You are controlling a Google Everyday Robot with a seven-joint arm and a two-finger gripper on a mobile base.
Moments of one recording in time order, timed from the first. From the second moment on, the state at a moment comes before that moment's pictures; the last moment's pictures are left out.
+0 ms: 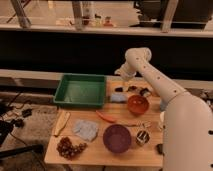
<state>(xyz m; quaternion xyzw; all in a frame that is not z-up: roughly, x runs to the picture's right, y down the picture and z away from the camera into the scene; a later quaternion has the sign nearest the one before) 0.108 -0.050 0.908 -0.19 -0.16 -0.16 0.95</state>
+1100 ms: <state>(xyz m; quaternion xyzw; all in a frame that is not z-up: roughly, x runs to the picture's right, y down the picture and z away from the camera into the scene) 0.100 -0.056 0.958 -0.22 -0.16 -0.16 0.95</state>
